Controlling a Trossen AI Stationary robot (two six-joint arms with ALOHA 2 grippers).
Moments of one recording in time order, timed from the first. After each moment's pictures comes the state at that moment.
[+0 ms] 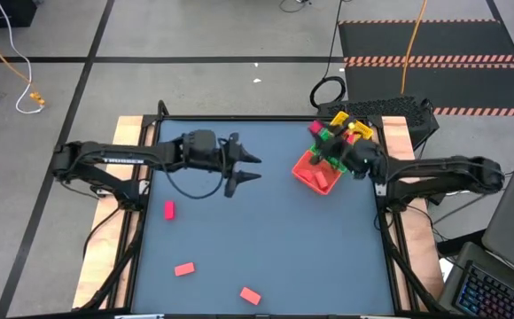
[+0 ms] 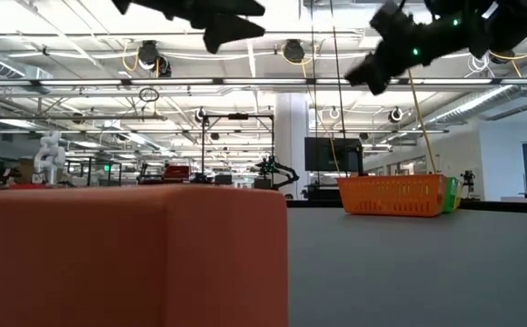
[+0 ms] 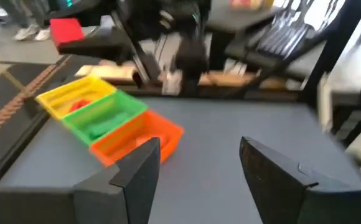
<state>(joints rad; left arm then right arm) 0.12 1.35 1.02 0.05 0.17 0.00 -0.23 1.00 0.46 0.57 0.62 -0.71</state>
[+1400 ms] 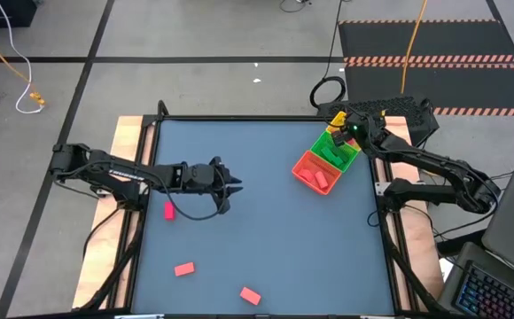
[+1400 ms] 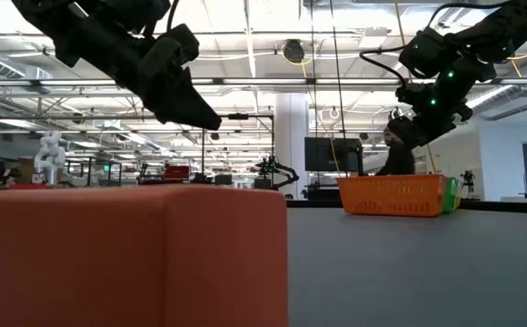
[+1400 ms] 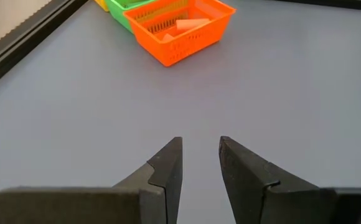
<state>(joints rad) 0.01 1.33 0.62 0.19 -0.15 -0.12 -0.79 1.02 0.52 -0.20 0.58 0.05</state>
